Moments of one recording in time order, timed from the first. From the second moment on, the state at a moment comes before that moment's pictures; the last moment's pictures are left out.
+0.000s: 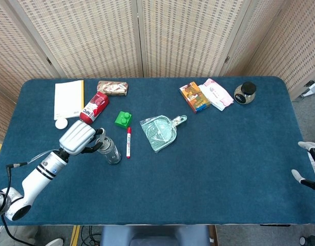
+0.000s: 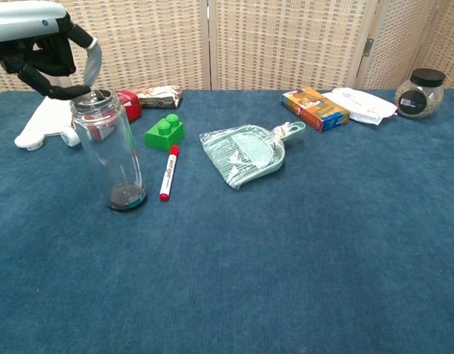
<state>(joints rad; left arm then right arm) -0.75 -1.18 -0.12 -1.50 1.57 1.06 -0.10 0.04 -0.96 0.13 -1.72 -1.37 1.50 0.00</state>
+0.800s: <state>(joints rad) -0.74 -1.17 -0.12 -1.51 1.53 1.07 -0.06 0.04 -0.96 0.13 -1.72 -1.37 1.50 0.00</state>
